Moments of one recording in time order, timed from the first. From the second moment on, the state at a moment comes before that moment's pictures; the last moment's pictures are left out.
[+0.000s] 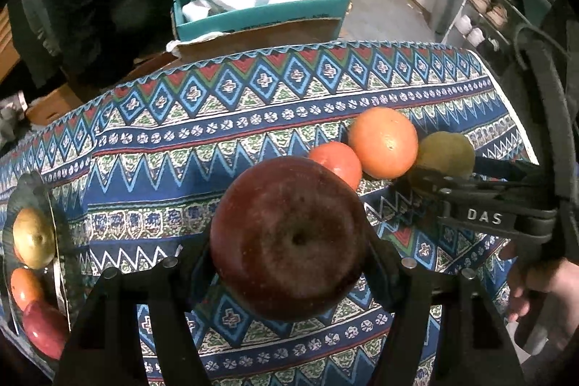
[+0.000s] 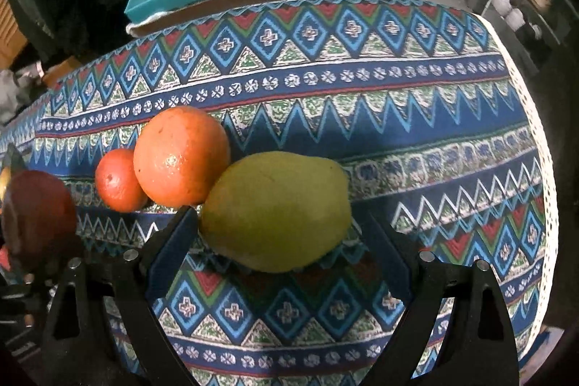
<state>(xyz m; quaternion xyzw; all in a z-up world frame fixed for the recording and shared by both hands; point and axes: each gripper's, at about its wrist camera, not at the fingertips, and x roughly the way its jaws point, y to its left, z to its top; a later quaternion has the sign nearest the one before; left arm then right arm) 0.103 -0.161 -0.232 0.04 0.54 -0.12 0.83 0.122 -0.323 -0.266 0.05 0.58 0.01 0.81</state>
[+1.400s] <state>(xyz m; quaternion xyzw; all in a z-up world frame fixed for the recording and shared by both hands) 0.079 -0.134 -0.197 0.03 0.52 -0.11 0.85 0.075 -0.296 -0.203 -0.04 0.48 -0.02 0.88</state>
